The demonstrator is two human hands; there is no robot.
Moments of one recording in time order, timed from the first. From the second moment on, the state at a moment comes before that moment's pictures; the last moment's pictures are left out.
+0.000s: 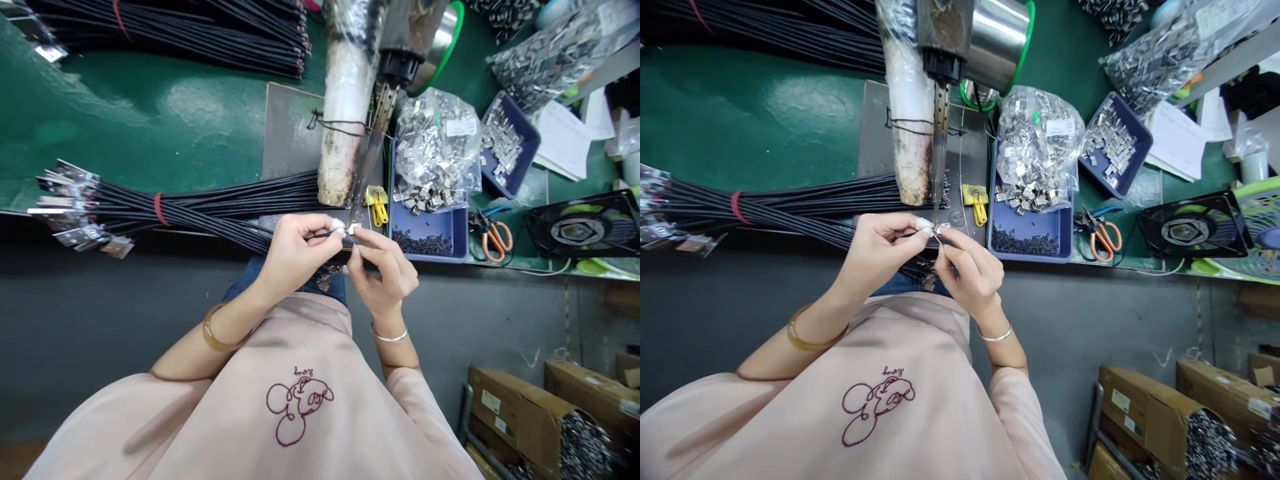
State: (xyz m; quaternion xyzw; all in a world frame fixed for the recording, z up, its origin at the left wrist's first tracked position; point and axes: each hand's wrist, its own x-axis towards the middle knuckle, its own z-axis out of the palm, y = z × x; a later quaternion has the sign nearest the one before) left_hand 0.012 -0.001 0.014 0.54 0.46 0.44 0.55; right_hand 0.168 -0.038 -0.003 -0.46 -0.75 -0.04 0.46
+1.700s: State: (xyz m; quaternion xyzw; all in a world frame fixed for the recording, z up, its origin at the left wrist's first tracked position) left_hand 0.014 -0.004 0.017 0.55 0.46 0.46 0.53; right_hand 0.164 -0.033 0.015 -0.53 -0.70 0.12 0.47
